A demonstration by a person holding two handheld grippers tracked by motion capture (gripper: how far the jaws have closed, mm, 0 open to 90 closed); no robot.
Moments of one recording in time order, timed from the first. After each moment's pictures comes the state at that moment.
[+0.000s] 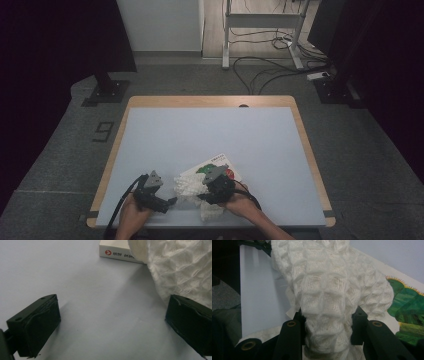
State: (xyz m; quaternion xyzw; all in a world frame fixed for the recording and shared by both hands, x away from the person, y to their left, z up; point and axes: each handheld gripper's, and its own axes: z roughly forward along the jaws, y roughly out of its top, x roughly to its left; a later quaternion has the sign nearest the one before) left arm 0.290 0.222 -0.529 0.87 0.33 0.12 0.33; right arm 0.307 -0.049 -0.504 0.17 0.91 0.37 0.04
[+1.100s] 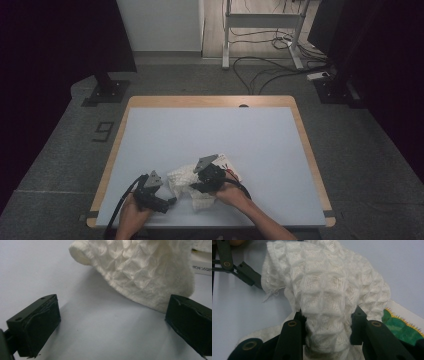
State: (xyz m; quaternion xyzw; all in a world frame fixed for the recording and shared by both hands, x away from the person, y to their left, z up) left arm 0.290 0.222 -0.529 0.88 0.33 0.12 0.33; right arm 0.339 -0.023 -0.503 0.17 0.91 0.37 0.05
